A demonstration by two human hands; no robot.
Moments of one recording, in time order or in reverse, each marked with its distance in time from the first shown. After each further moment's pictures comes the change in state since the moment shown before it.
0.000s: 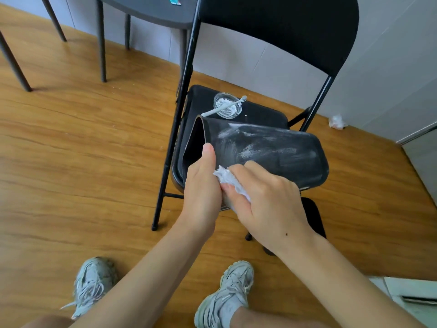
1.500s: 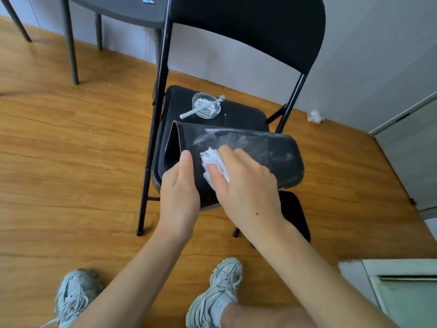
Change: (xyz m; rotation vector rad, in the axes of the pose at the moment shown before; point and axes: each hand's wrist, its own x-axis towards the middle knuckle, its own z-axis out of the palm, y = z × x) left_hand -0.005 -0.003 0.002 0.163 0.119 0.120; right_hand 0.015 0.007 0.003 -0.136 0.009 0.236
